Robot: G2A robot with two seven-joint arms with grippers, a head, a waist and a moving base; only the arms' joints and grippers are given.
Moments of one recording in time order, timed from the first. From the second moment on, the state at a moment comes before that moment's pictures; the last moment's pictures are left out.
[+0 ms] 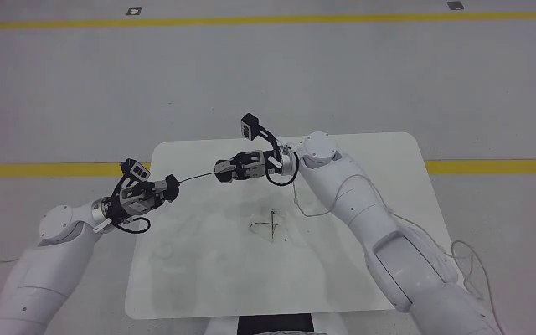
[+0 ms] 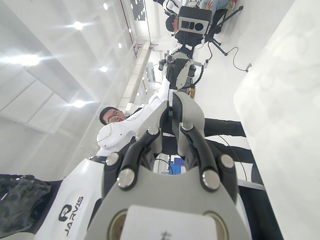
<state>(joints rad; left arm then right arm) 1.43 -0.79 -1.39 -1.36 -1.00 -0.22 -1.26 -0.64 -1.62 0.88 -0.64 0.47 -0.24 1.33</state>
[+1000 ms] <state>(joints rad) 1.43 -0.79 -1.39 -1.36 -1.00 -0.22 -1.26 -0.65 -1.62 0.87 -0.67 0.46 -0.21 1.33</state>
